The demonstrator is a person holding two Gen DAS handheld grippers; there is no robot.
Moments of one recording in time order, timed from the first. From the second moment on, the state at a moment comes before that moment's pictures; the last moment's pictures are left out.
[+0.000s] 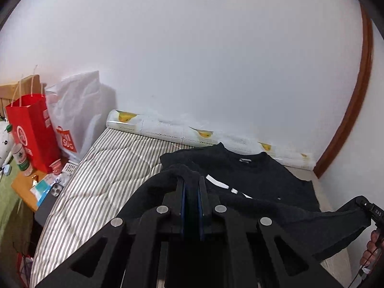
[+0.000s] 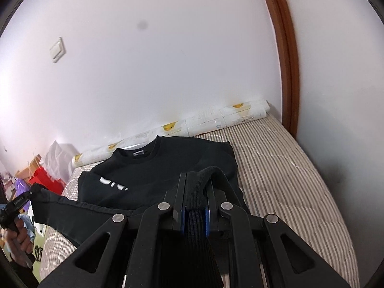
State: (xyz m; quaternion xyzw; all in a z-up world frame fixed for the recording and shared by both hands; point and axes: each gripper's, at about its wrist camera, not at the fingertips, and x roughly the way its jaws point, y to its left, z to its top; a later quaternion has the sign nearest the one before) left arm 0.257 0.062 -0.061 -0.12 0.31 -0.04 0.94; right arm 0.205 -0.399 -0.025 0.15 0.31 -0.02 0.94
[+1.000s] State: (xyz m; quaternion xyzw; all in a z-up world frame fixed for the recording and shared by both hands) left arm 0.375 0.050 -0.153 -0.11 0.41 -0.03 0.90; right arm 0.358 -0.428 -0.159 0.14 0.42 -0.07 0.90
